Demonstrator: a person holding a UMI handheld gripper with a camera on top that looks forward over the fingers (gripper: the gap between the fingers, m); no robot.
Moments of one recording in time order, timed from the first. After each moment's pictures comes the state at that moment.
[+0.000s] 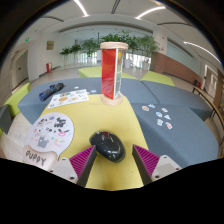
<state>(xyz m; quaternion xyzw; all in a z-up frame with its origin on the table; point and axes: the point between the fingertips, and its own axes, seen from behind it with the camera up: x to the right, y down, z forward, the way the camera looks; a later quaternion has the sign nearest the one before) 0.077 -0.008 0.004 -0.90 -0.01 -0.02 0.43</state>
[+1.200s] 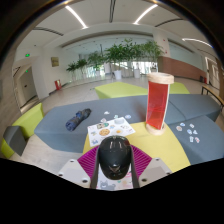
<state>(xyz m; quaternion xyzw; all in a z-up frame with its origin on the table) -0.114 0.069 0.106 -0.87 0.01 0.07 0.49</state>
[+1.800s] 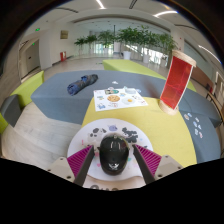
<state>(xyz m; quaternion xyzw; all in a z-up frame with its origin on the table) -0.147 0.028 -0.003 -0.92 -0.08 0.01 0.39</state>
